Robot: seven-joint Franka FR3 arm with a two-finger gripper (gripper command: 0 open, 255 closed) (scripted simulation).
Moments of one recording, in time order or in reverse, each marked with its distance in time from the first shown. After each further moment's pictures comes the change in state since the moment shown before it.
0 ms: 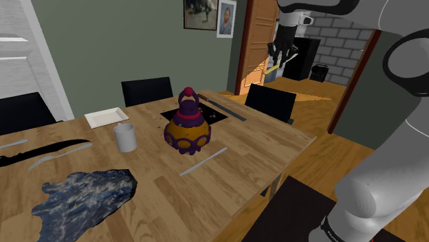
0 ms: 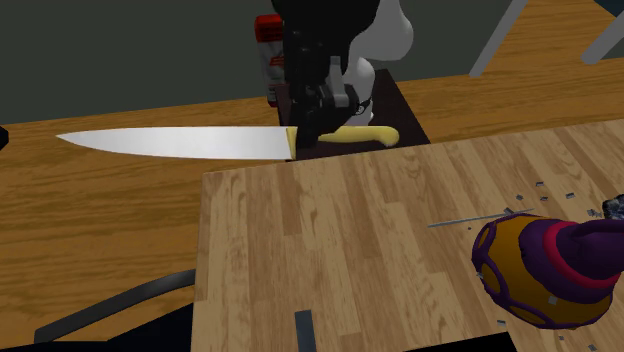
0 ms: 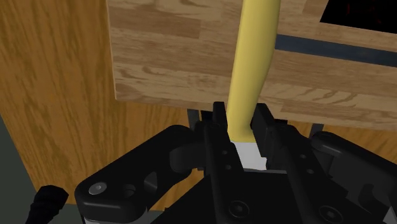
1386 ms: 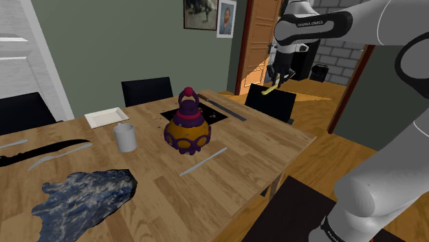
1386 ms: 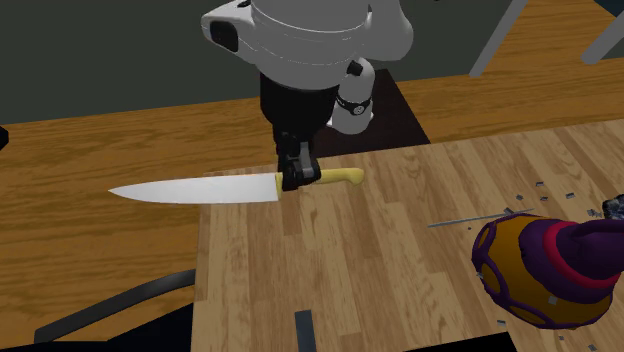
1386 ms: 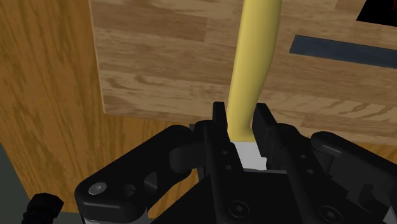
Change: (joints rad) arm -0.021 -0.067 -0.029 -0.338 -0.001 0.275 -0.017
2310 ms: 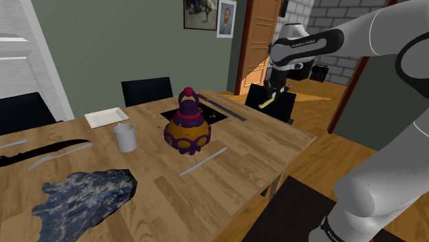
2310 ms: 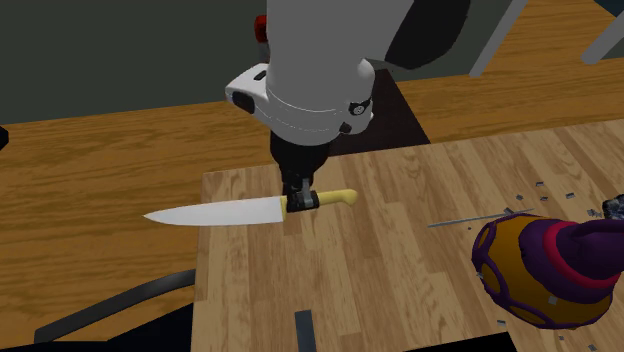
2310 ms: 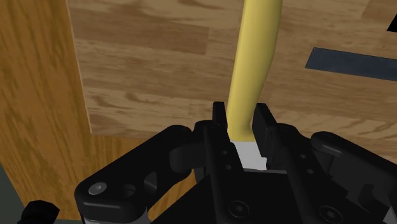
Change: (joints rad) arm -0.002 -0.002 -0.002 -0.188 -0.008 0.185 0.020
